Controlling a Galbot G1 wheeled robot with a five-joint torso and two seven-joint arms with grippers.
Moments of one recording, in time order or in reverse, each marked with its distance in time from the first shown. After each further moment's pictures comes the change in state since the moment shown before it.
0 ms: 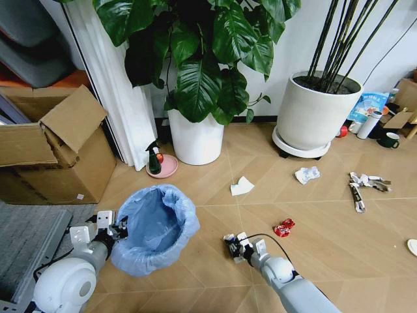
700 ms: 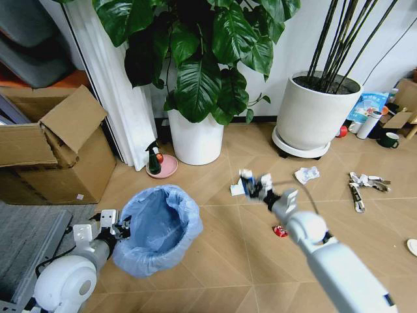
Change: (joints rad) left arm -0.054 0.095 0.066 0.036 -0.060 0.031 0.006; right arm 0.131 -0.213 0.098 0.548 0.222 -0.044 0.056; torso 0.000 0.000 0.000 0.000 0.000
